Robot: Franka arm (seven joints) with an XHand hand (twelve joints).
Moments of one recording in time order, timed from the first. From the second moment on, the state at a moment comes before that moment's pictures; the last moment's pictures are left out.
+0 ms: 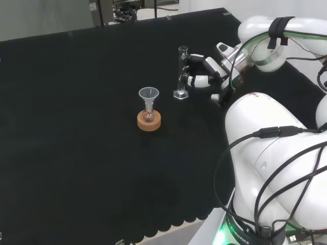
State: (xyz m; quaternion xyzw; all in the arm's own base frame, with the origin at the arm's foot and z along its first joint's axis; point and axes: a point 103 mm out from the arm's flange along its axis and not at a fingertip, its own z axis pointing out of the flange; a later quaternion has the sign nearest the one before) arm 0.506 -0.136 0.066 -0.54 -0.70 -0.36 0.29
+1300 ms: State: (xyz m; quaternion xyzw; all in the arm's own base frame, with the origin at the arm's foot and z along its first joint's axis) arm 0.516 -0.119 0.058 -0.50 -0.69 -0.42 0.31
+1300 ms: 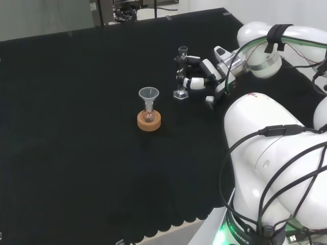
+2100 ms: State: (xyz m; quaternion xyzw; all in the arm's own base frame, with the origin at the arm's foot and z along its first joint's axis) arm 0.517 -0.119 0.059 -0.50 -0.69 -0.42 0.31
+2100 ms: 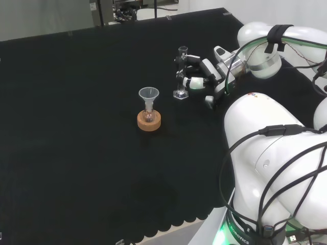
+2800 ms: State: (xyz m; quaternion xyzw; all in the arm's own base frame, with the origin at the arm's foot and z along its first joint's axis) arm 0.516 -0.118 0.057 -0.50 -0.69 -0.42 0.31
